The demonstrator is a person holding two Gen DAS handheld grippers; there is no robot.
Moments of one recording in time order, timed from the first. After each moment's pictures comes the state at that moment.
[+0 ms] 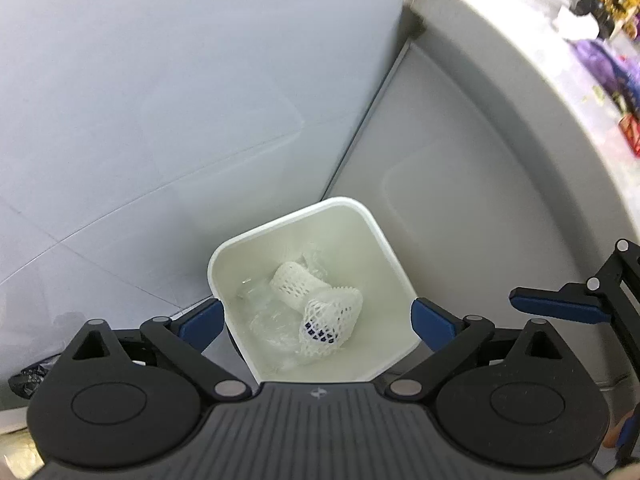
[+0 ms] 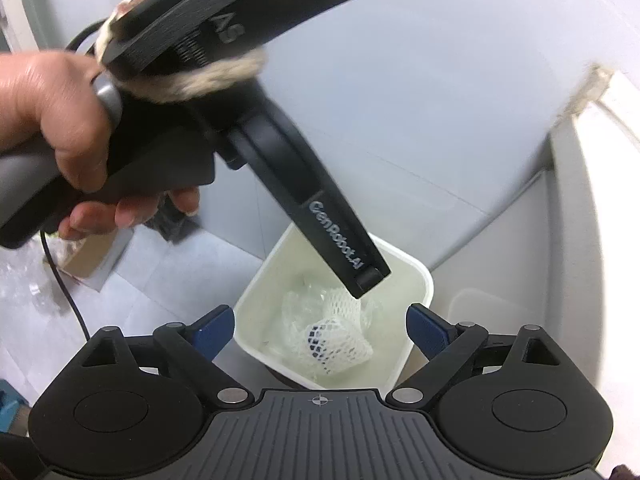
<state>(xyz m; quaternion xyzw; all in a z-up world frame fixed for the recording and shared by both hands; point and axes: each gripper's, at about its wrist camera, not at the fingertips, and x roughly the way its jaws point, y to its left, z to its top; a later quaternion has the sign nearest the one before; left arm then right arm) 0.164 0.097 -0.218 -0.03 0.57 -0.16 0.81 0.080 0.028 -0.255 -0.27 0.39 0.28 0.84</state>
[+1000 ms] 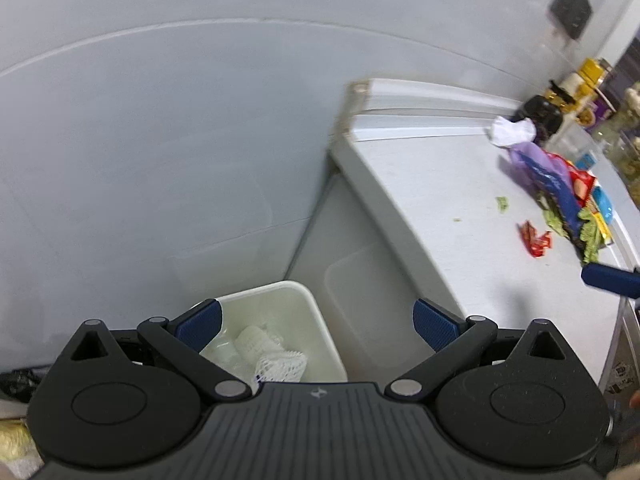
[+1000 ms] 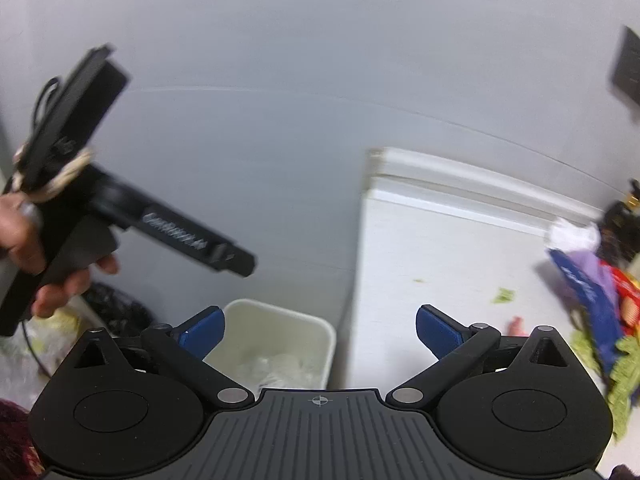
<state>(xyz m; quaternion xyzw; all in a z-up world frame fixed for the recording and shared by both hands) 0.131 0.061 -0.096 -0.08 0.48 -0.14 0.86 0.032 -0.101 -0.117 -0.14 0.28 0.19 0.93</state>
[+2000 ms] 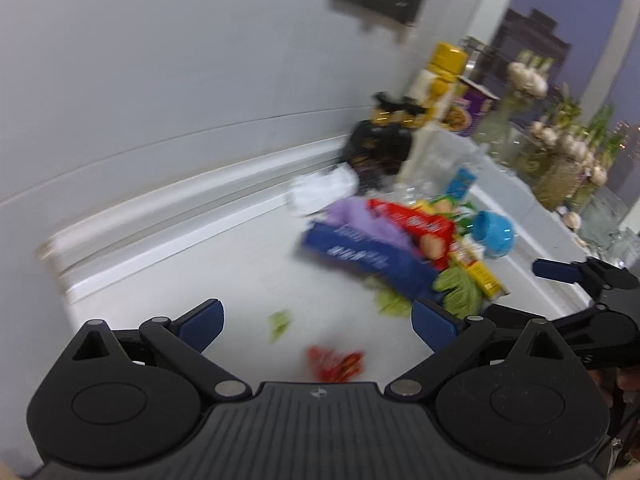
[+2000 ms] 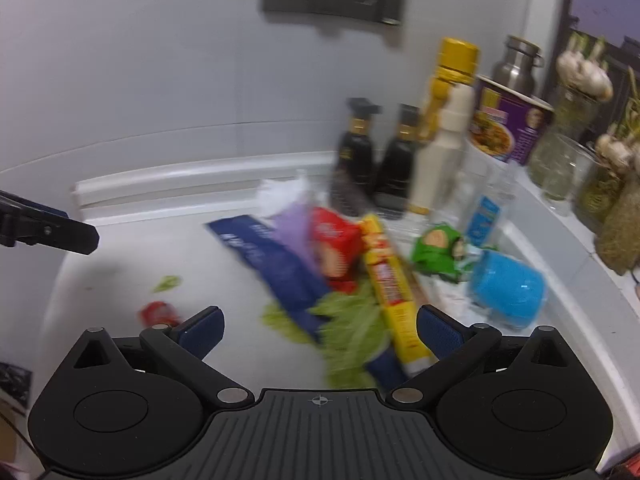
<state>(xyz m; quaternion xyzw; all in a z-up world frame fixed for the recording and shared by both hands) 0.184 -0.149 -0.038 -0.03 0.39 -0.28 0.88 0.098 -0.372 -0.094 -0.05 0.26 0.01 0.96</state>
